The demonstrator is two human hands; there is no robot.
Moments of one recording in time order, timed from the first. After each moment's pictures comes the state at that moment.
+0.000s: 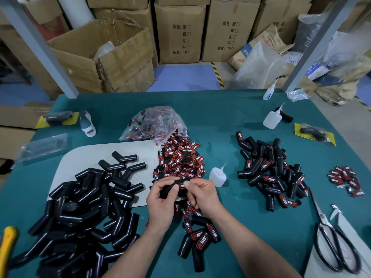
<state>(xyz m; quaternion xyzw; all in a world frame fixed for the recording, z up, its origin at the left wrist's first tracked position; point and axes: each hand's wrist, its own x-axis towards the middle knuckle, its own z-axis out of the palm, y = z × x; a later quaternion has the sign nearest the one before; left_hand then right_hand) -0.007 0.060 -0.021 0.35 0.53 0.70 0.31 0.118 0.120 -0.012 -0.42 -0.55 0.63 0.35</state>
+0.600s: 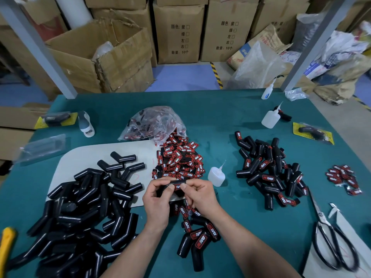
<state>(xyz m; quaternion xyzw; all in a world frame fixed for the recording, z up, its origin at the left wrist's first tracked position) -0.012 0.063 -0.023 0.30 0.54 0.71 0.33 0.116 0.117 -0.010 -0.43 -0.58 0.59 0.36</state>
